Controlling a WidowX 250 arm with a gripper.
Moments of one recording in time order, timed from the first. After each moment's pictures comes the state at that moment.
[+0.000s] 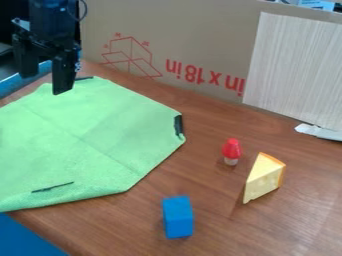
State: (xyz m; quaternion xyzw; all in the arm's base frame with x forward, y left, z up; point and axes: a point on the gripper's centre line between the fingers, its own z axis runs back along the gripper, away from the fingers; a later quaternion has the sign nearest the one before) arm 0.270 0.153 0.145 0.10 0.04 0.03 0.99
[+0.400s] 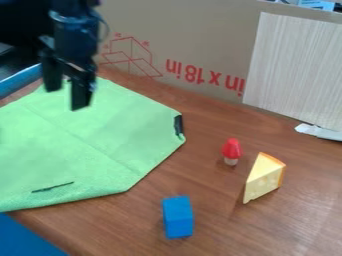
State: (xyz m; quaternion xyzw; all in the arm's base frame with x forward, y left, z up) arm 0.287 0.131 0.120 0.10 0.03 -0.08 0.99
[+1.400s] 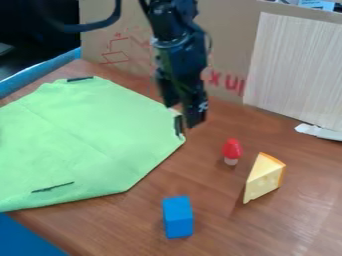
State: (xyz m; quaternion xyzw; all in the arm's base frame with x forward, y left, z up) arm 0.351 -0.009 0.112 -0.02 -0.15 -0.24 0.96
